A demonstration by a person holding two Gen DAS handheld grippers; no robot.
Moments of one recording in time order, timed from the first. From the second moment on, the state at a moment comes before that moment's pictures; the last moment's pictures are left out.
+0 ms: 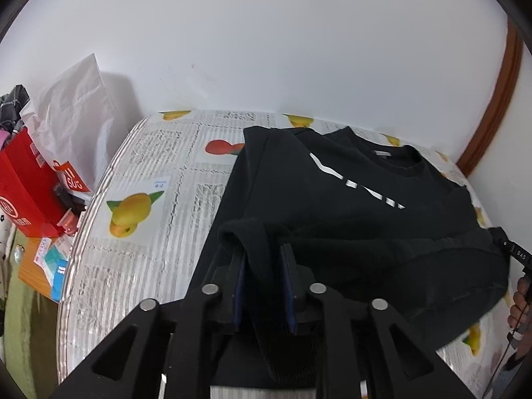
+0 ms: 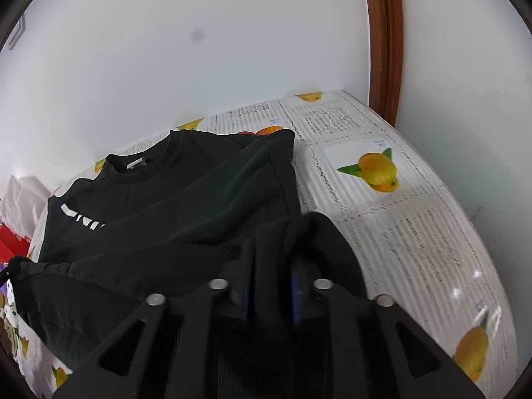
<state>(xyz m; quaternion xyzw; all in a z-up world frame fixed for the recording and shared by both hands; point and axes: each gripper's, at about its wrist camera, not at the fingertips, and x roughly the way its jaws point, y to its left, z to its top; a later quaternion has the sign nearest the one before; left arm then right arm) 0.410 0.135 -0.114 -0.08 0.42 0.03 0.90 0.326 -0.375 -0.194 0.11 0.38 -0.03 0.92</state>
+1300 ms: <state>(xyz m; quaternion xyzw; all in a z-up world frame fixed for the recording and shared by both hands) 0.309 0.162 -0.164 -0.11 0.47 0.03 0.88 0.217 -0.411 -0.224 0.13 0.40 -0.05 0.91</state>
